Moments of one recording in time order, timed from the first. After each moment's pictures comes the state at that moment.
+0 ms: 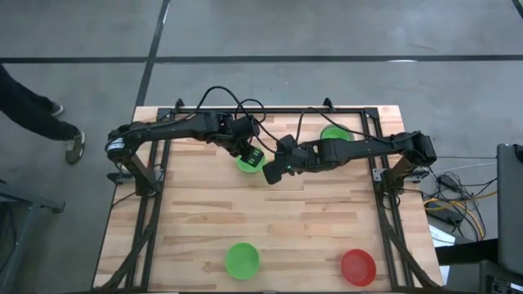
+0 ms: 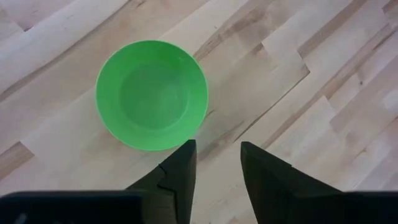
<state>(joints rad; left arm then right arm) 0.21 1.64 1.53 -0.99 0.00 -0.73 0.06 1.68 1.50 -0.77 0.37 0.99</state>
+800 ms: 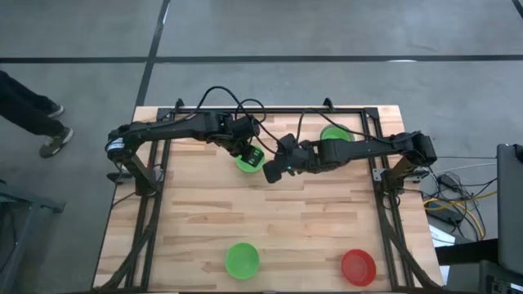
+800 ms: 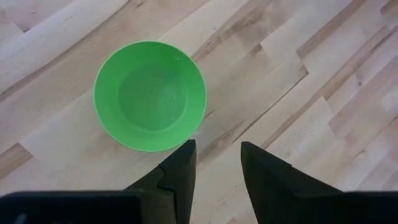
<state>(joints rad) 0.21 1.64 1.53 -0.99 0.00 -0.73 0.07 1.68 1.50 -0.77 0.43 0.97</state>
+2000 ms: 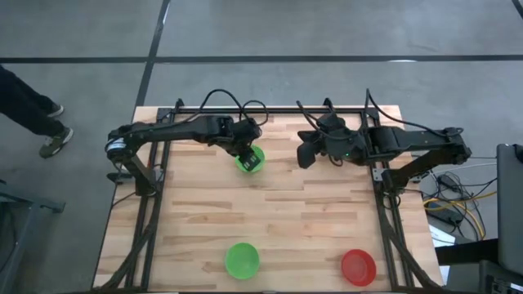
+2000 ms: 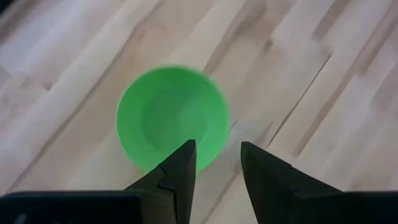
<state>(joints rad) 0.21 1.64 1.47 -0.92 -0.06 -0.45 0.13 1.34 1.50 -0.78 0.68 0.79</state>
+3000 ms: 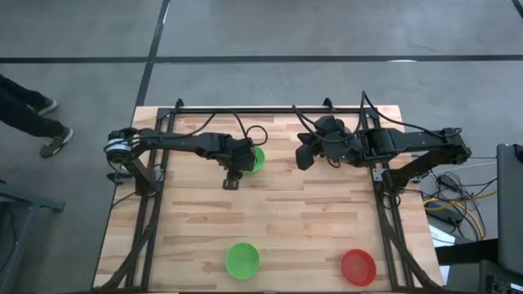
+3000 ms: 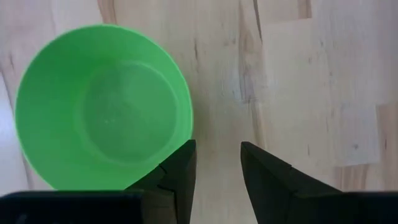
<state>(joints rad) 0.17 1.64 1.15 -0.70 0.05 0.30 0.13 1.34 1.46 -0.78 0.68 0.78</state>
